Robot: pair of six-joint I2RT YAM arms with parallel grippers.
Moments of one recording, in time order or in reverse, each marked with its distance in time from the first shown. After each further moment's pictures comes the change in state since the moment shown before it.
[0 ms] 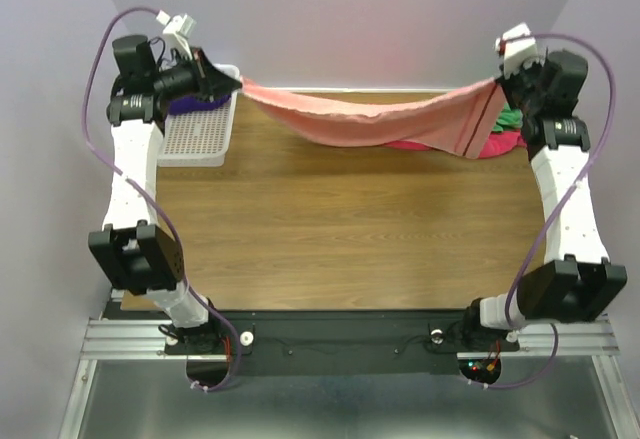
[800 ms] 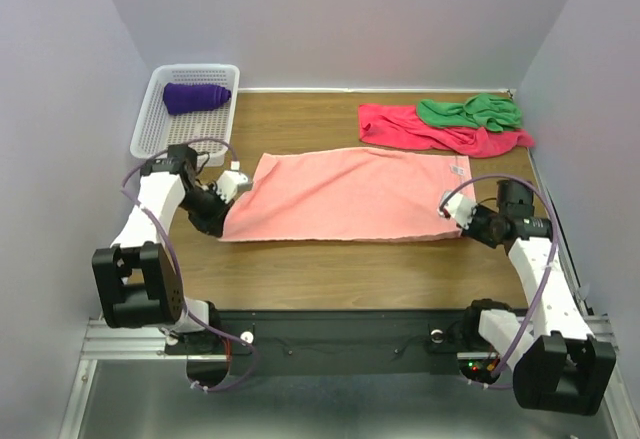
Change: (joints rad) left arm -0.029 -0.232 -0.702 -0.735 -0.557 1.131; right arm -0.010 -0.506 -0.929 -0.394 -0.147 -0.600
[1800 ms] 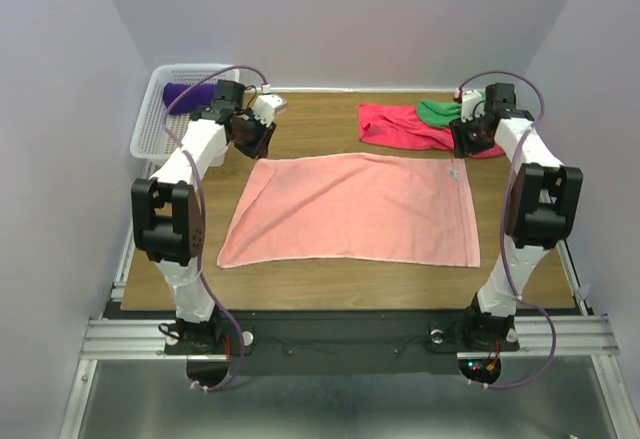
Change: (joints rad) left arm -0.231 0.368 0.458 0.413 -0.058 -0.404; right arm 0.000 0.952 0.863 0.112 -0.002 0.767
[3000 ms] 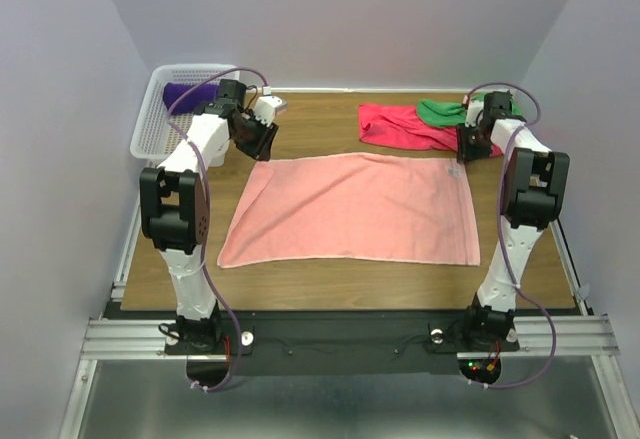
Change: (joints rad) left arm -0.006 0.153 0.112 -0.042 0.024 -0.022; right arm -0.045 0.281 0.140 0.071 0.061 0.182
